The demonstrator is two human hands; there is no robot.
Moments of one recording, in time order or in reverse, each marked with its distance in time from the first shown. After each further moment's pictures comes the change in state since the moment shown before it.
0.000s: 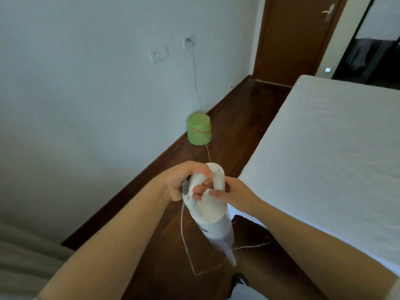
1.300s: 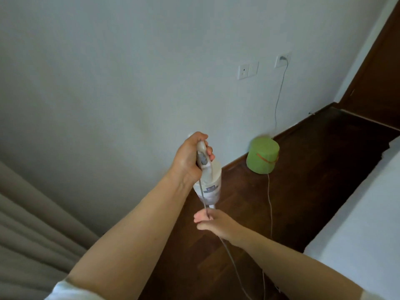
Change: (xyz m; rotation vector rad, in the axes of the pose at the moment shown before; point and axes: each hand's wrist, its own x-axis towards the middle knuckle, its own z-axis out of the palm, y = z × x) left_hand -0.015 0.098 -0.258 -0.700 0.788 0.520; right_hand 0.239 -0.125 0.166 -0.003 -0.527 0.011
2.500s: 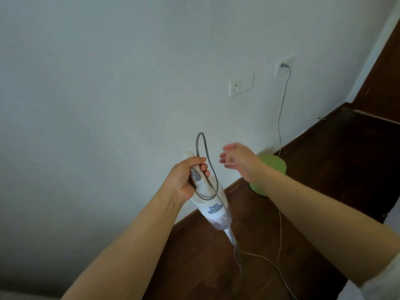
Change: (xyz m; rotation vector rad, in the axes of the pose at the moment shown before) left_hand 0.248 0.029 0.081 0.080 -0.015 -0.125; right_hand 0.167 -0.128 -0.321 0.564 0.379 -0.098
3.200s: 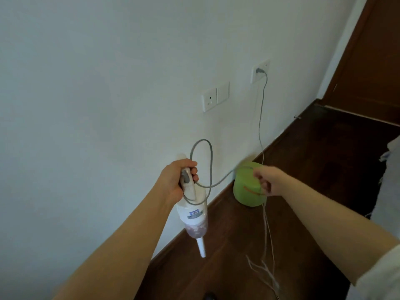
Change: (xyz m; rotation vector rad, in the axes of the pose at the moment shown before) left_hand 0.164 0.048 0.054 0.108 -0.003 -0.042; right_hand 0.146 0.016 -0.149 -0.120 0.296 0.427
